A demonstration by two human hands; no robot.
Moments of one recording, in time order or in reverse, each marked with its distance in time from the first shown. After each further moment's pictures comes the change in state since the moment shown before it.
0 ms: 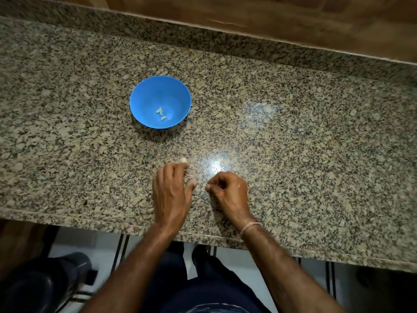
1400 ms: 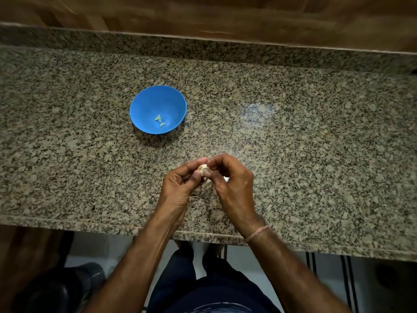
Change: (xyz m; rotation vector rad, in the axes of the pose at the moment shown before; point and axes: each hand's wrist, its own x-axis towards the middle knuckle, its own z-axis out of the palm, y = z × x) left_hand 0.010 0.046 -0.049 -1.517 -0.353 -0.415; right_hand -0.028 -0.065 -0.031 0.254 0.173 -0.293
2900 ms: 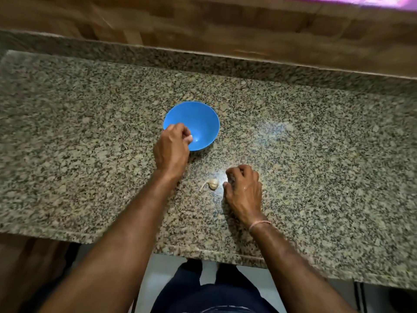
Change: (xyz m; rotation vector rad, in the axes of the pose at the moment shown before) left_hand 0.122 0.100 -0.068 1.411 0.405 0.404; right_hand 0.040 0.059 0.070 -0.802 -0.135 0.064
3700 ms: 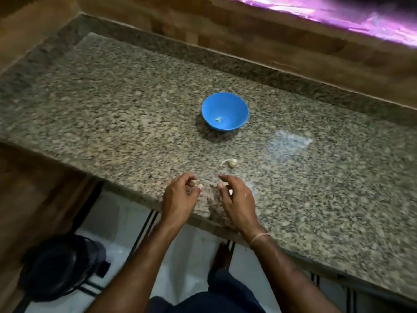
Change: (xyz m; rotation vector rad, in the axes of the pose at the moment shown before) left_hand -0.219 -0.058 -0.024 -0.366 -0.124 -0.295; right_hand -0.107 -0.034 -0.003 0.424 -0.110 -0.191
